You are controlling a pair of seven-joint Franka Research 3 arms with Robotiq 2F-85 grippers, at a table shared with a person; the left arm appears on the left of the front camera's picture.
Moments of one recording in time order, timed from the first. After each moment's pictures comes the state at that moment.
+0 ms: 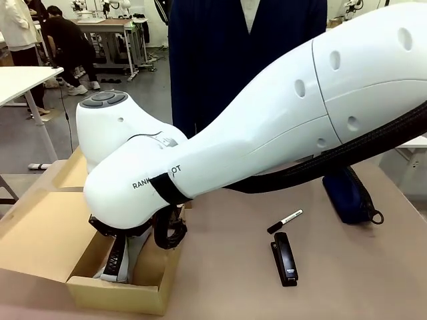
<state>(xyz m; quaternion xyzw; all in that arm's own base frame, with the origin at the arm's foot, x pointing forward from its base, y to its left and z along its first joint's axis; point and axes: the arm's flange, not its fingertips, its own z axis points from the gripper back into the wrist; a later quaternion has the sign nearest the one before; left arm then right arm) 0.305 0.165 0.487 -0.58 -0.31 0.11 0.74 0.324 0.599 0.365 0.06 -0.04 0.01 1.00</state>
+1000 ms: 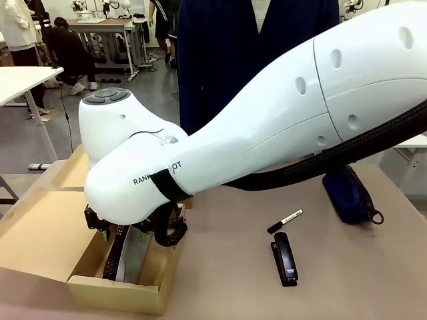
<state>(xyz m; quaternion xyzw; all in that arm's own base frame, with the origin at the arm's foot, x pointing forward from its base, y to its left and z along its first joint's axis) 0.305 0.165 0.487 -0.58 -0.31 0.11 0.74 0.328 0.598 0.367 0.07 -0.04 0.00 1.00</state>
